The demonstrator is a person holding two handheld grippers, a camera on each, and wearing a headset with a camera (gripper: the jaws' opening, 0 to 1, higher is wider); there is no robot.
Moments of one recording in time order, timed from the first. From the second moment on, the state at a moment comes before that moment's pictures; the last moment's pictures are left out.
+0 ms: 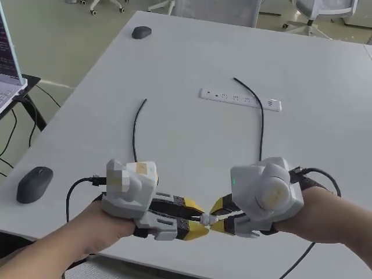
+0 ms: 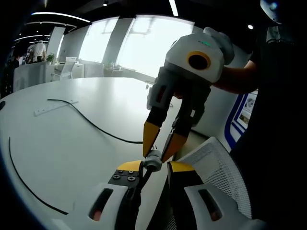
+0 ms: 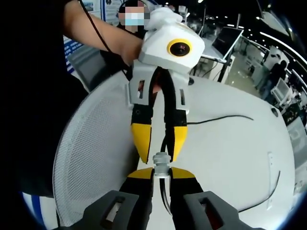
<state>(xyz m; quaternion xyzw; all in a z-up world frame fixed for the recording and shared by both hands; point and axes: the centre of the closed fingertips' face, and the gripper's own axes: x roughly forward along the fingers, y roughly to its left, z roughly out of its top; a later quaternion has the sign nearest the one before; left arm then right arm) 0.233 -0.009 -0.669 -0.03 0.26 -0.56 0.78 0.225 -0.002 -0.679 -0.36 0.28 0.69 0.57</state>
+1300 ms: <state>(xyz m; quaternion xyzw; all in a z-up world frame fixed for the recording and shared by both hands) 0.237 -0.008 -0.659 0.00 0.24 -0.57 0.78 0.234 -0.005 -0.658 -0.15 0.30 0.70 0.63</state>
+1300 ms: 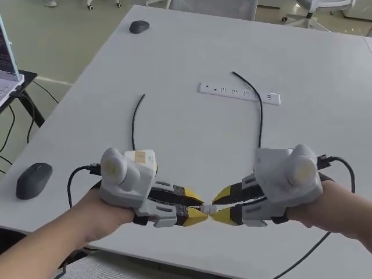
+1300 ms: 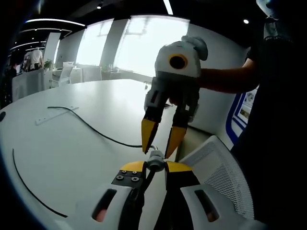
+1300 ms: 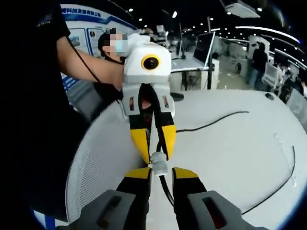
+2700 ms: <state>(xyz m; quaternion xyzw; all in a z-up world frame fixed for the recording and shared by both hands) 0.231 -0.011 -0.651 -0.01 0.25 -0.58 0.78 0.222 -0.005 -0.655 -0.10 0.29 0.72 0.62</state>
